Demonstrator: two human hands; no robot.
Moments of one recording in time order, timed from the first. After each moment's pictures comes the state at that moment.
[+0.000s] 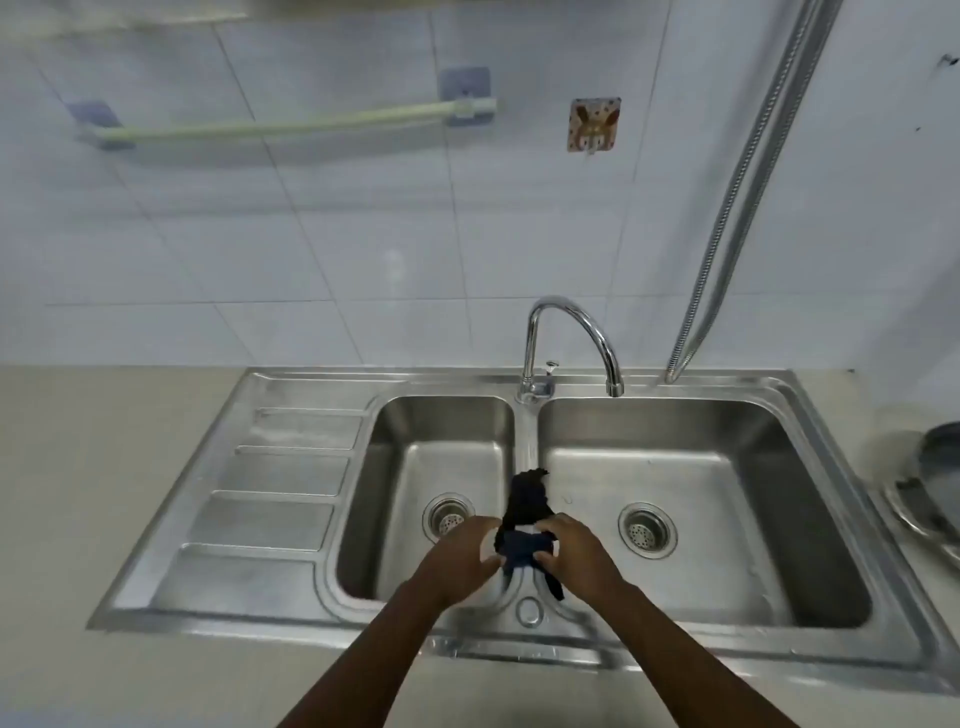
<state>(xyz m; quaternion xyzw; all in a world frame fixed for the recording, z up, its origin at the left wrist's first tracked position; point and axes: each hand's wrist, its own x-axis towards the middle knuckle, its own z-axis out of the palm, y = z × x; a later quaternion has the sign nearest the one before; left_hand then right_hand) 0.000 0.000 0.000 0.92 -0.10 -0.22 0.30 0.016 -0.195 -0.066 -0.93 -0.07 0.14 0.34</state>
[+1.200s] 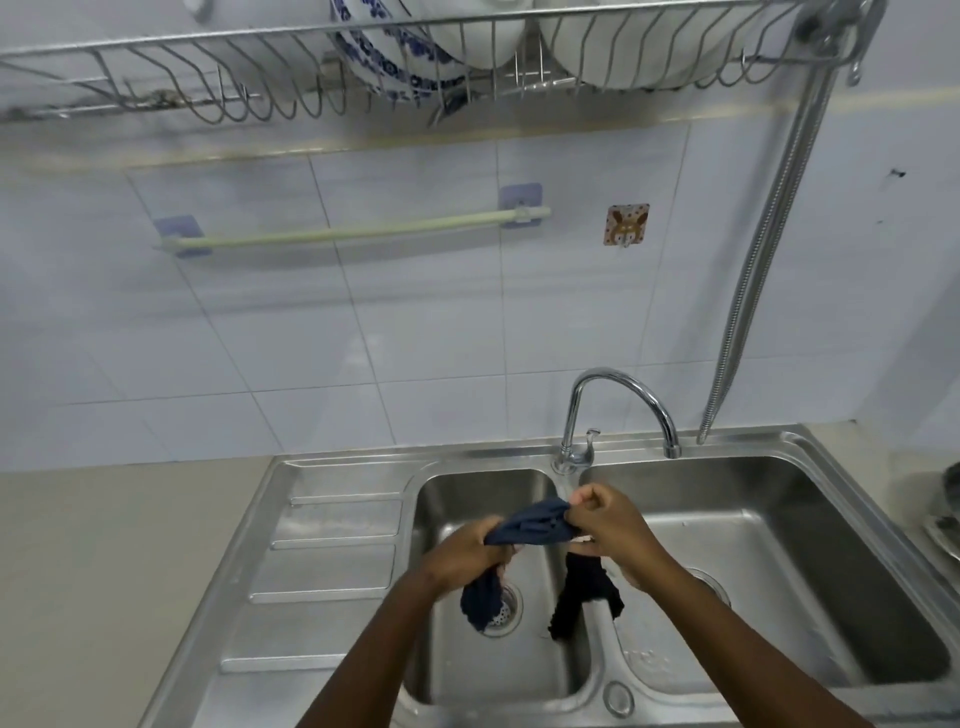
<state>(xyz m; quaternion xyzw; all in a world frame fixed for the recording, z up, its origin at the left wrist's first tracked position) 0.084 0.105 0.060 0.80 -0.10 -0.28 0.52 0.058 -0.109 0.092 -0.74 0.15 0.09 0.66</state>
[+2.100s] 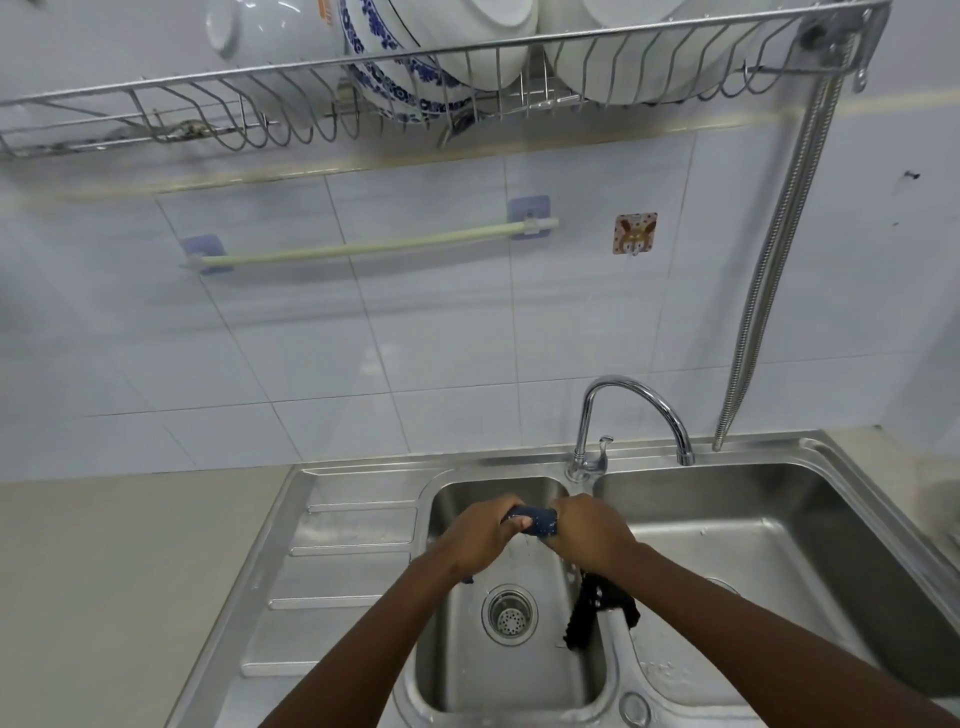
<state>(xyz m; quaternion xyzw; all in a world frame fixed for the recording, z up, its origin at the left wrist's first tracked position) 0.100 0.097 0.082 0.92 -0.20 -0.13 0.32 0.089 -0.085 0.074 -0.98 -0.11 0.02 0.16</state>
